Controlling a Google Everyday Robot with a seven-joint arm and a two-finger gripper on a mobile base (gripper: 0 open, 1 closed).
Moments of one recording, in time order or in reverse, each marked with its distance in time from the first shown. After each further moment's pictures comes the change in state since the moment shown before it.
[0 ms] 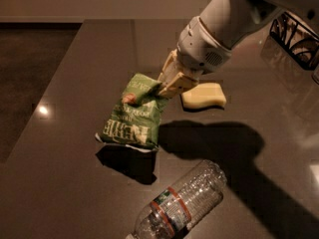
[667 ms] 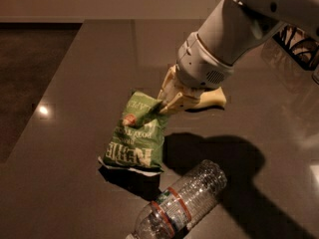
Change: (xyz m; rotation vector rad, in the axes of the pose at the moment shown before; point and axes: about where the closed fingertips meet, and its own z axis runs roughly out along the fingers) arm 0.004 0.037 0.010 -0.015 0.059 -0.044
